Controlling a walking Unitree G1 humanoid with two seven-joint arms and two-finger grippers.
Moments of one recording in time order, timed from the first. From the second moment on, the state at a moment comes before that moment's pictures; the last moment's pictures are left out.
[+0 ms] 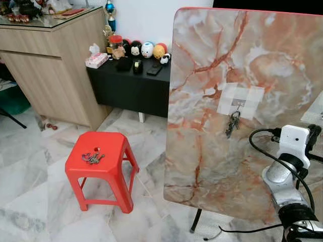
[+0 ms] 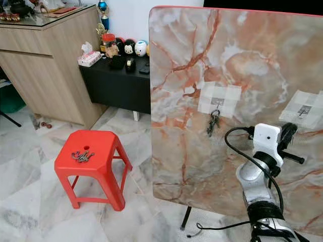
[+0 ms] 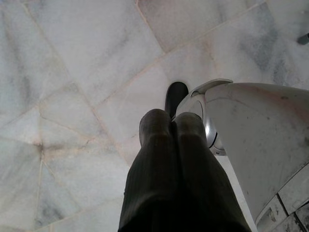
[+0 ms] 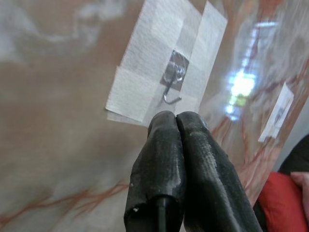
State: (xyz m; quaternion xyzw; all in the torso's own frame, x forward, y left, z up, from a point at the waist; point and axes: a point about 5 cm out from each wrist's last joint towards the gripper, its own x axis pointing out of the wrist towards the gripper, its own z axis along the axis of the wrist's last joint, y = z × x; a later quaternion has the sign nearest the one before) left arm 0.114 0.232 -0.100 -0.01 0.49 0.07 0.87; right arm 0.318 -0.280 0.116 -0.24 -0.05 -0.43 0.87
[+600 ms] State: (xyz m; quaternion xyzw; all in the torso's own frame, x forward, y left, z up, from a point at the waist) left arm 0.116 0.235 -0.098 -0.01 0.48 0.08 0.87; right arm 0.322 -0.269 0.113 -0.23 -0.05 -0.41 0.88
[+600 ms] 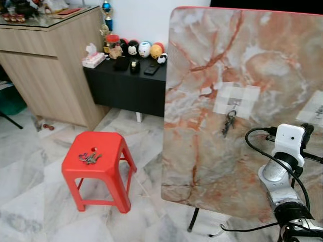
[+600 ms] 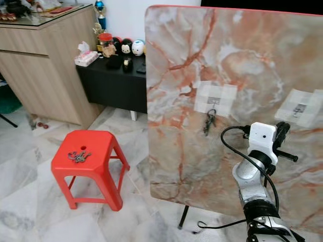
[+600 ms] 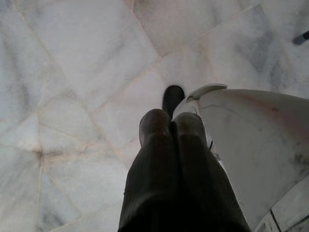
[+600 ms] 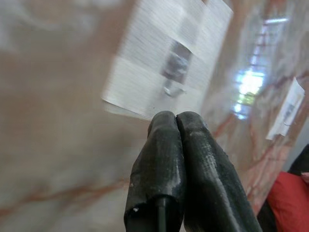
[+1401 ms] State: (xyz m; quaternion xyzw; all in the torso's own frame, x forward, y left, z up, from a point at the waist) left arm 0.114 0.233 -0.099 -0.01 0.48 0.08 0.87; right arm 0.325 -0.264 0.113 -0.23 -0.06 -0.40 0.88
